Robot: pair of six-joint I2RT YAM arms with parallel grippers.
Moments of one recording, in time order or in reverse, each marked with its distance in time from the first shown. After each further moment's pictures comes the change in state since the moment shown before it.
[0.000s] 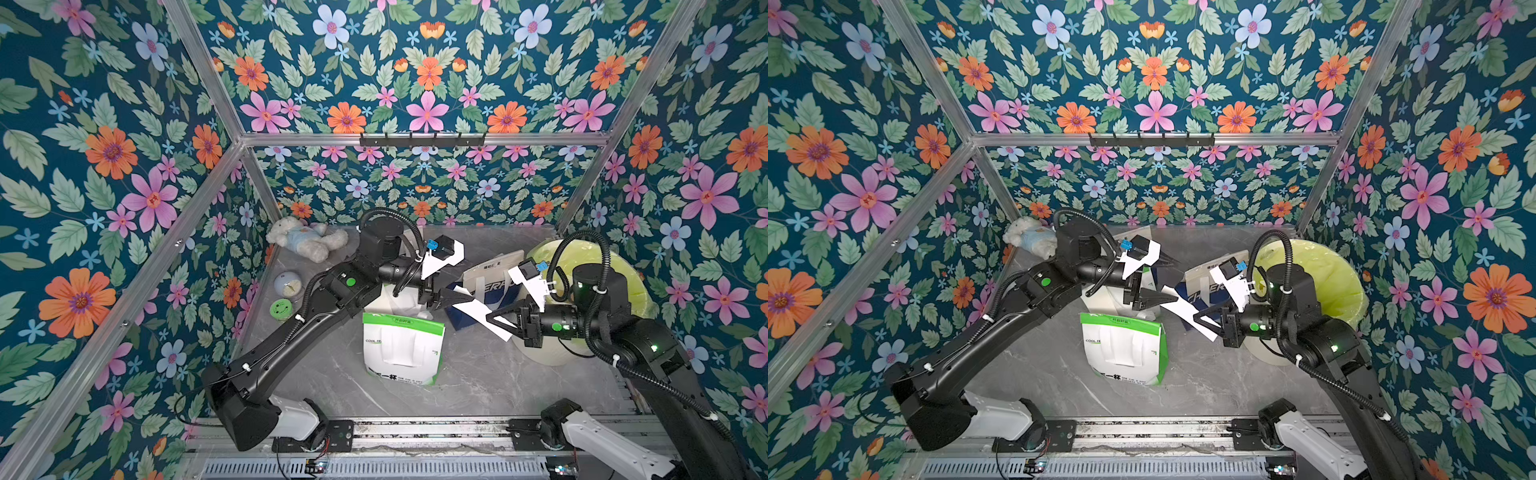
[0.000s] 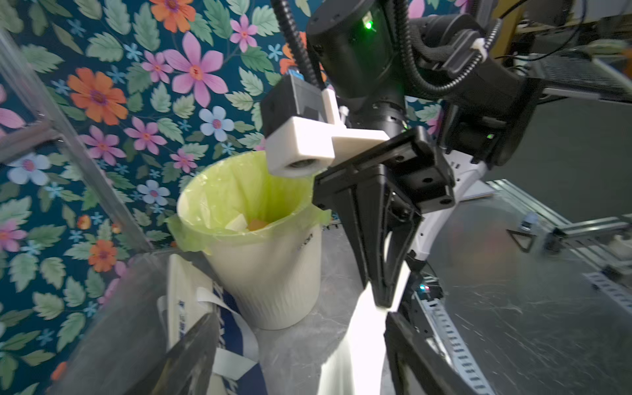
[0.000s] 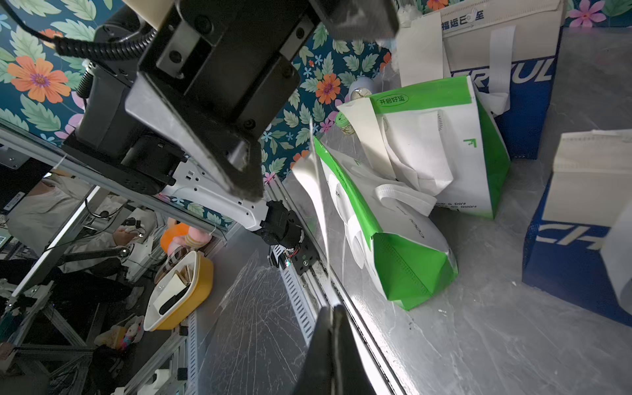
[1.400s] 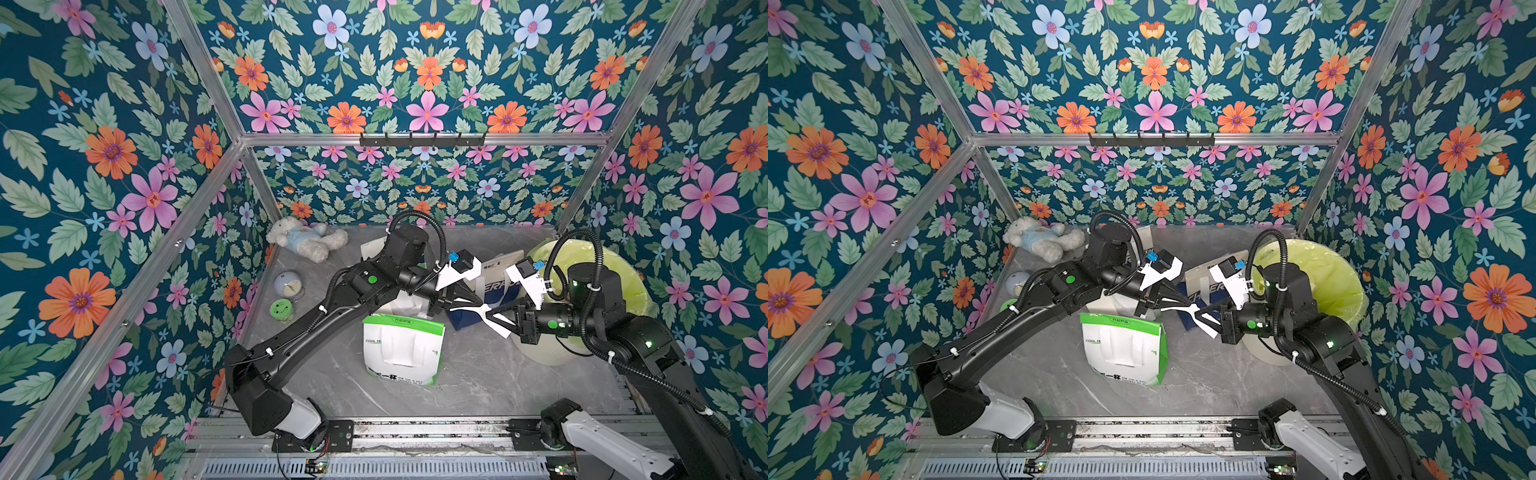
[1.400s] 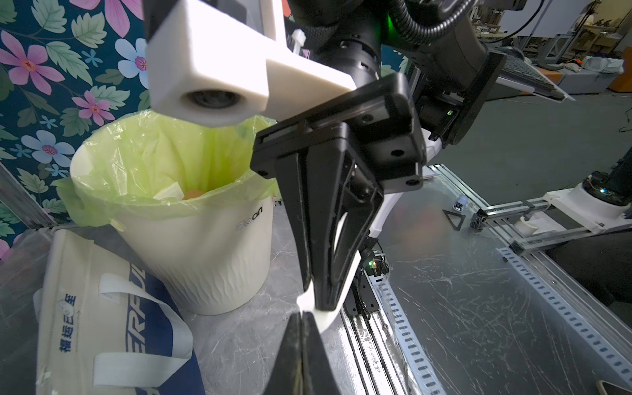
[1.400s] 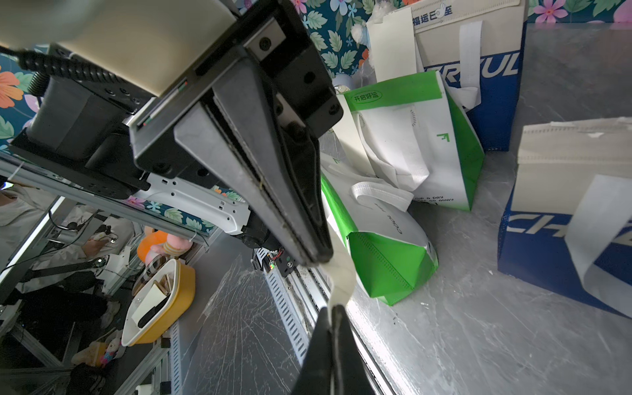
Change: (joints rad) left arm -0.066 0.082 0.010 -0.099 0.031 0.014; right arm 0.000 0.007 -0.022 0.010 0.076 0.004
